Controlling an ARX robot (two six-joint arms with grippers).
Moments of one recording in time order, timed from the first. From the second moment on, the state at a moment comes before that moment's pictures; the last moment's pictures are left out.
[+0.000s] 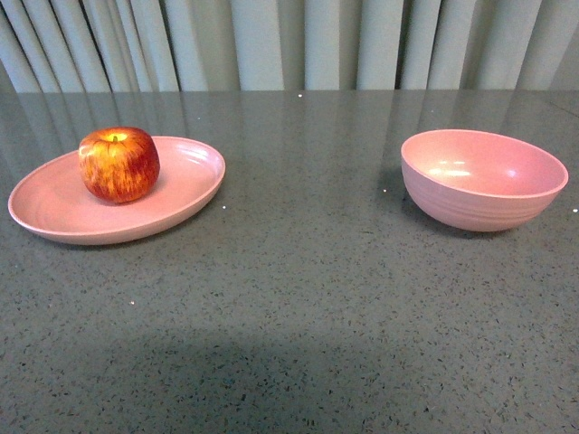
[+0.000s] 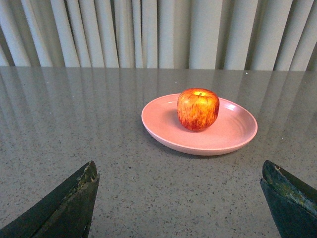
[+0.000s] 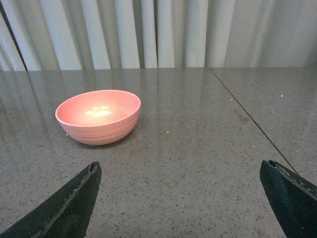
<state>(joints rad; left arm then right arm) 0.00 0.01 0.02 0.00 0.00 -0.01 0.00 0.00 0.01 0.00 0.00 0.01</state>
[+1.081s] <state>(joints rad) 0.00 0.01 0.02 0.00 0.00 -0.01 0.00 0.00 0.01 0.00 0.00 0.01</state>
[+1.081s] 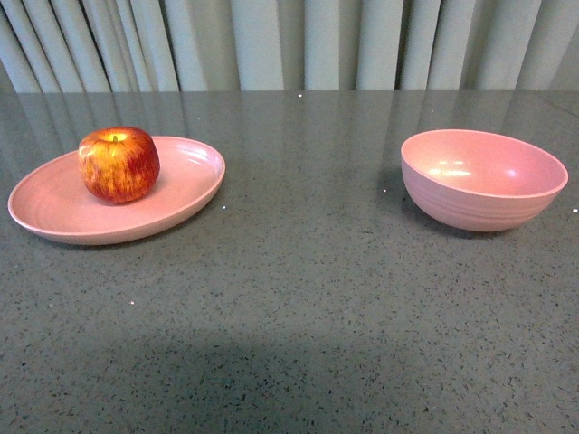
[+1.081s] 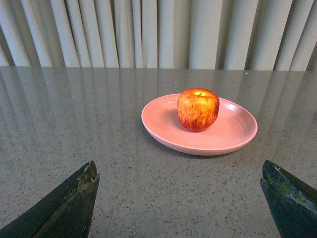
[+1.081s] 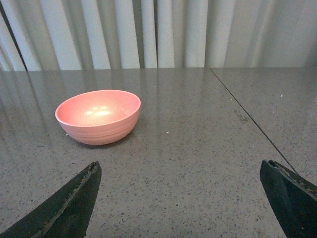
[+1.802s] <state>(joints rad) 0.00 0.01 0.02 0.00 0.00 -0.01 0.00 0.00 0.01 0.00 0.00 0.01</state>
